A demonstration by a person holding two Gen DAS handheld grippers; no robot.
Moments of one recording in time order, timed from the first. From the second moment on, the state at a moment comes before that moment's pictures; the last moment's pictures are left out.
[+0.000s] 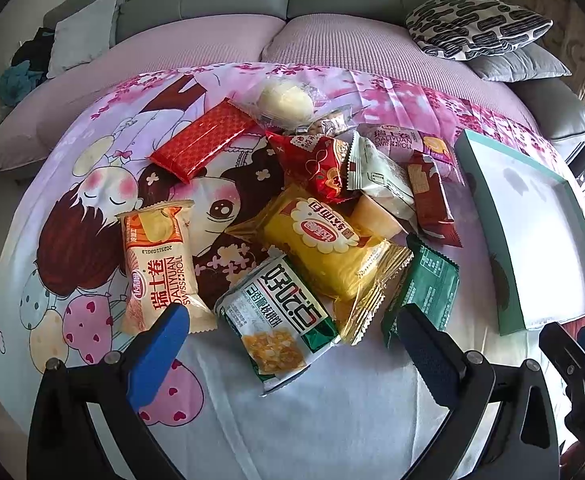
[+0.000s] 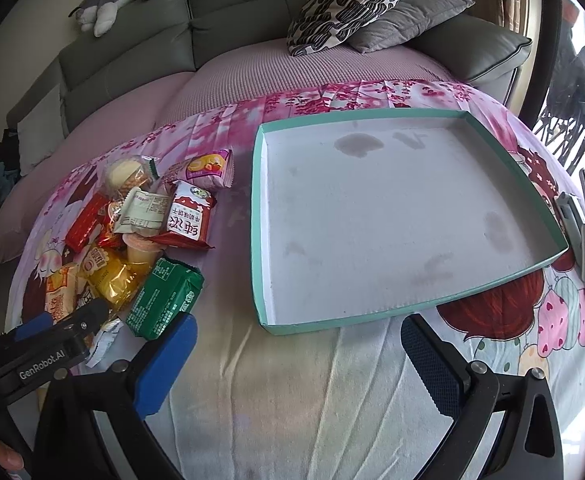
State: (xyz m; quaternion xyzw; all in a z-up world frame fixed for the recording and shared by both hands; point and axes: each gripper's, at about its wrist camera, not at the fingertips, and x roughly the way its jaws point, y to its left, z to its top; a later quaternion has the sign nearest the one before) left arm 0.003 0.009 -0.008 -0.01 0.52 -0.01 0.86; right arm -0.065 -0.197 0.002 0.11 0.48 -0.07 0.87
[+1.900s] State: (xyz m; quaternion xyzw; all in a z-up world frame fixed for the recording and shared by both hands) left arm 0.003 0.010 -0.014 0.00 0.53 0.00 0.85; right arm -0.065 -0.200 0.004 0.12 0.47 -0.07 0.87
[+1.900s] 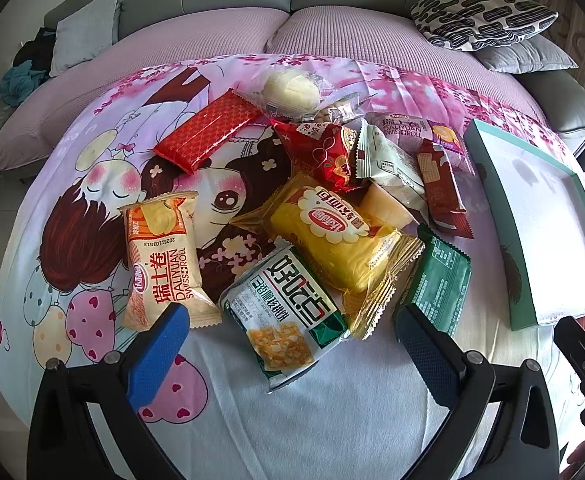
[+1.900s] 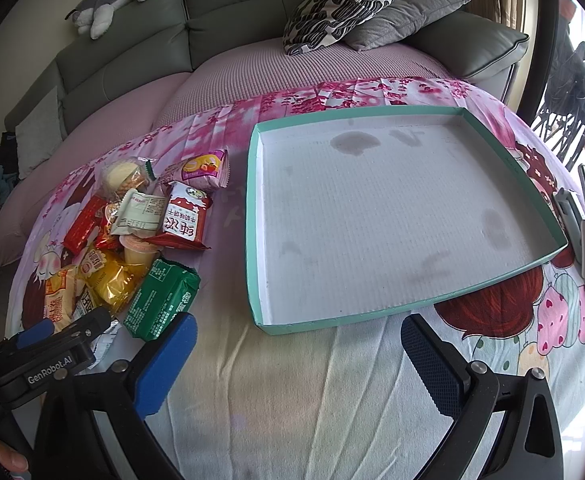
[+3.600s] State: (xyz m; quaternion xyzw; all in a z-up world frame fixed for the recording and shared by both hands) left arm 0.025 0.064 -0.031 -0.10 0.56 0.03 0.82; right arm -0.010 -0.109 -0.036 0.05 0.51 0.02 0.86
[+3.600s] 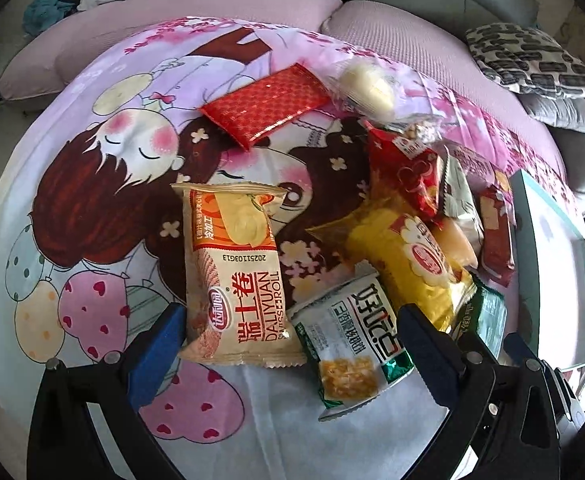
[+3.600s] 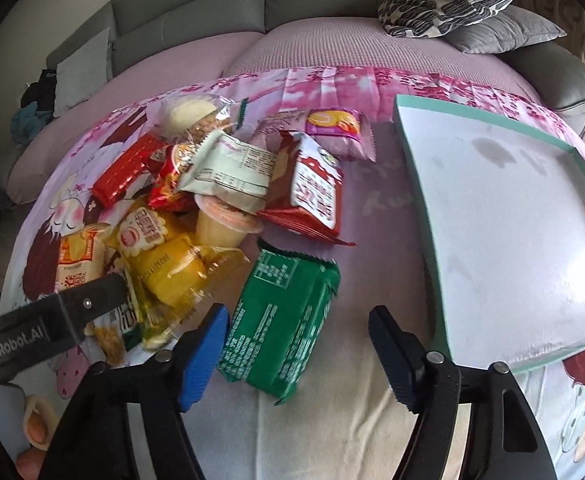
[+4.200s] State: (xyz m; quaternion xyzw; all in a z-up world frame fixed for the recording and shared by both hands) left arm 0.037 0.040 -0.040 -0.07 0.58 0.01 0.81; right arm -0.006 -0.112 -0.043 0.04 0.53 0.01 0.85
